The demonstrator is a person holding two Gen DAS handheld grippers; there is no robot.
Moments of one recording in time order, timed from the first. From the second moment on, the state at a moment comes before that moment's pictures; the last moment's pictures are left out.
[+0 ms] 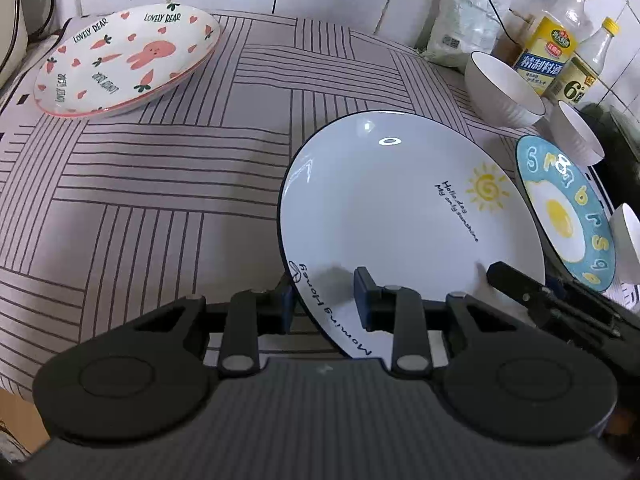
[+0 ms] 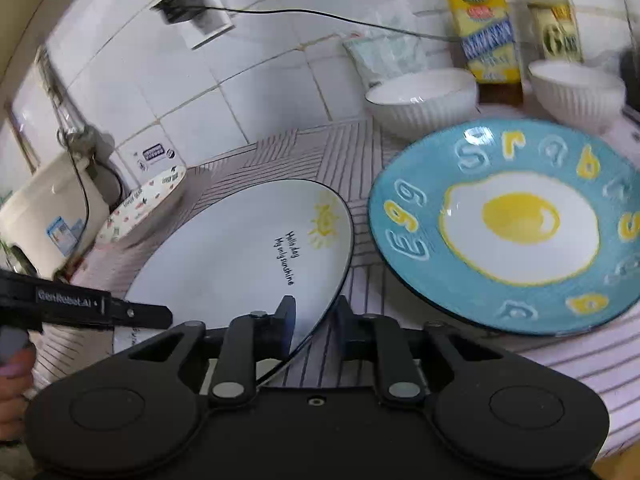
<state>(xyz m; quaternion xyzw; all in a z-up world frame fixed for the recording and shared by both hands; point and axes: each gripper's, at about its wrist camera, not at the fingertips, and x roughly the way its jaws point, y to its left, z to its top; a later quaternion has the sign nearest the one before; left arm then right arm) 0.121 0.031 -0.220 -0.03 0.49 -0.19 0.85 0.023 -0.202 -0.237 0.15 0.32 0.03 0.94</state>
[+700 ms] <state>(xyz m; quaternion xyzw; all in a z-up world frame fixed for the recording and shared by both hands) 0.179 0.044 -0.186 0.00 0.46 -0.20 0.86 0.084 -0.201 -0.208 0.08 0.30 0.11 0.94</state>
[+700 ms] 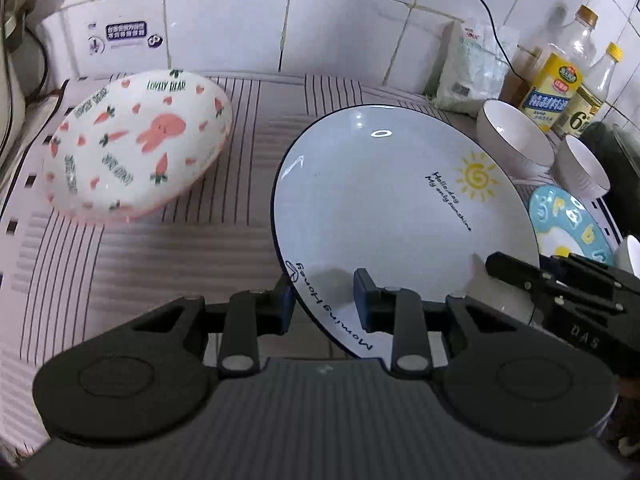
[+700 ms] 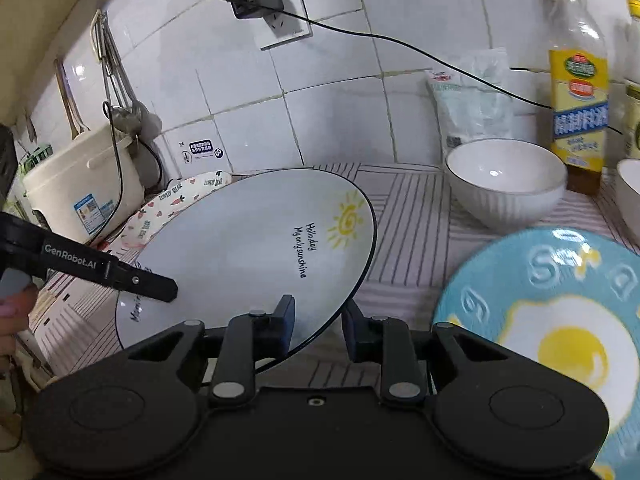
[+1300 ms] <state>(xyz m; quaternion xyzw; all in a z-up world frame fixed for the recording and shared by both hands) 0.248 0.043 -0.218 -0.03 0.49 -0.18 0.85 0.167 -0.185 -0.222 0.06 0.34 0.07 0.93</state>
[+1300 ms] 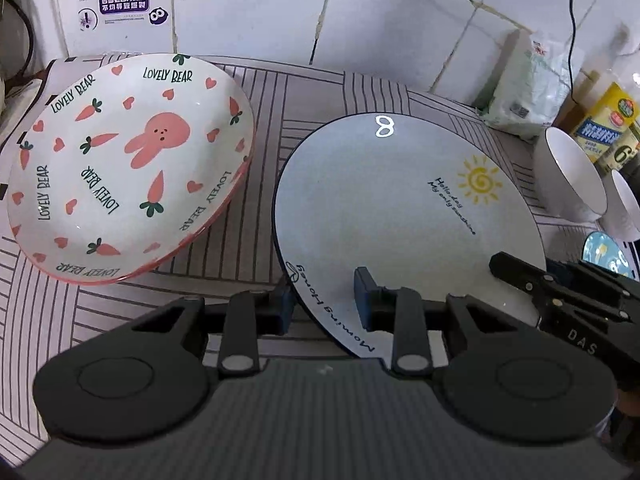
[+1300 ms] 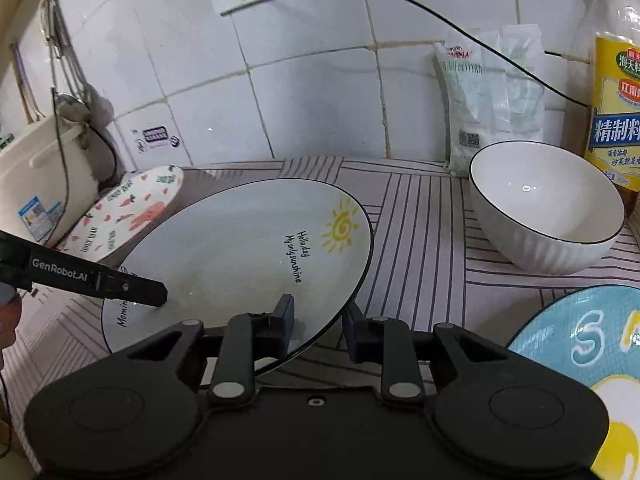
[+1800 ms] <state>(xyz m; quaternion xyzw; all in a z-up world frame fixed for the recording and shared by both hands) 0.236 0.037 -0.202 -0.01 0.50 -0.14 0.85 0.159 -0.158 -0.208 -0.04 0.37 0.03 0.93</state>
